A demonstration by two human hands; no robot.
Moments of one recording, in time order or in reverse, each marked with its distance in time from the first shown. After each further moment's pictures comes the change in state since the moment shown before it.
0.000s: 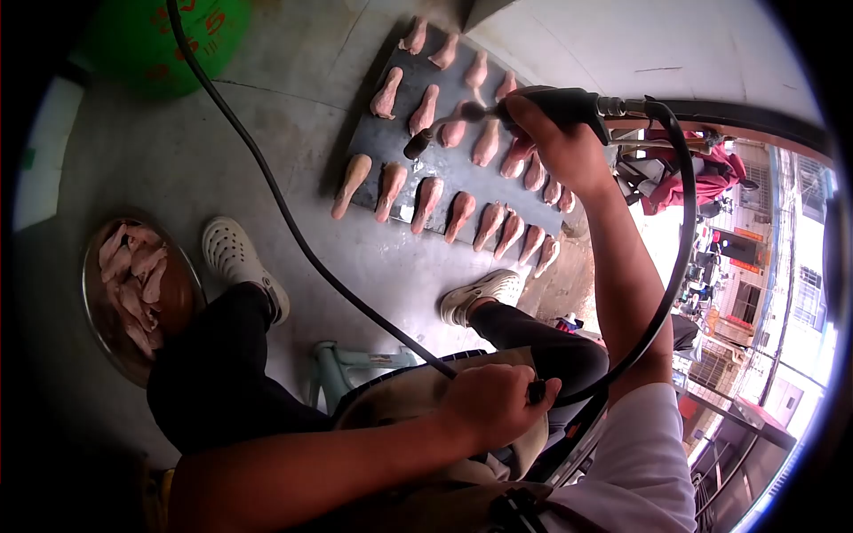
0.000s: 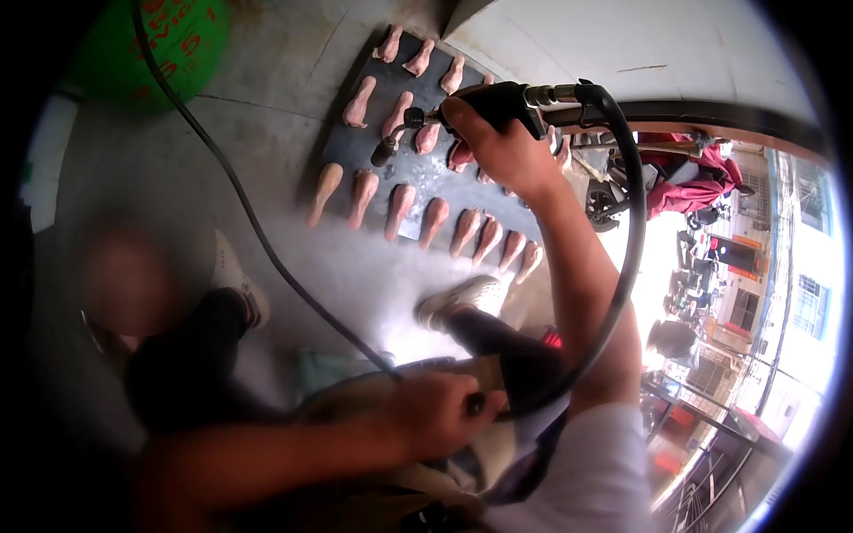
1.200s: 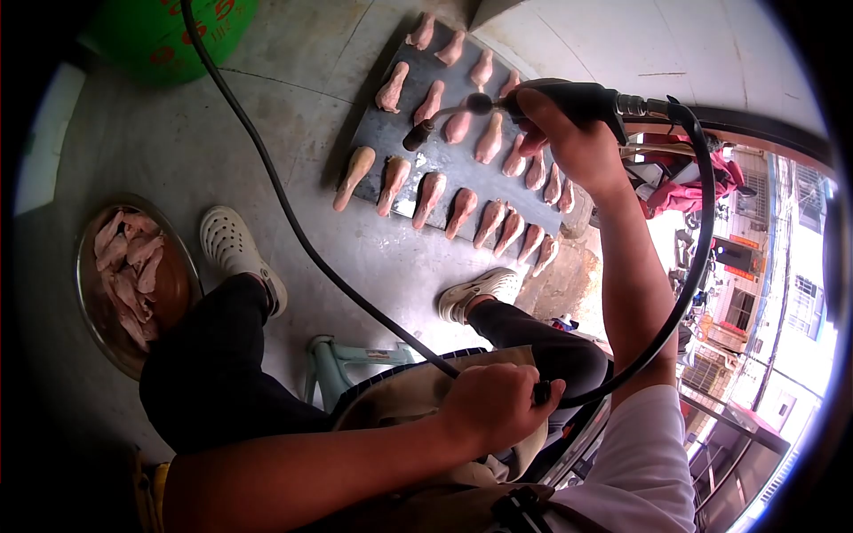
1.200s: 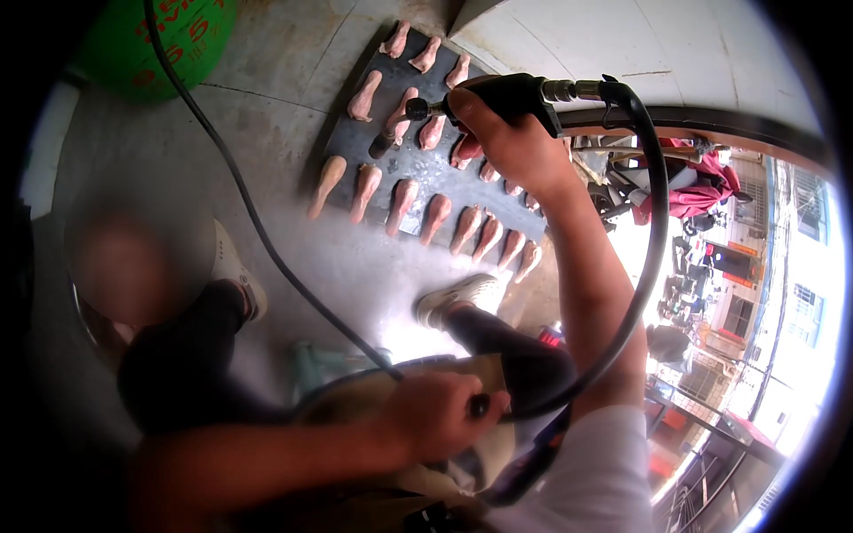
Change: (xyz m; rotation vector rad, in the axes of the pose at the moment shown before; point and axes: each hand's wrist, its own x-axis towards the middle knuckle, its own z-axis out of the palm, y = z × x) left_hand -0.009 0.004 -0.005 0.014 0.034 0.045; right_hand -0.006 -0.018 0.004 -0.014 0.000 -0.054
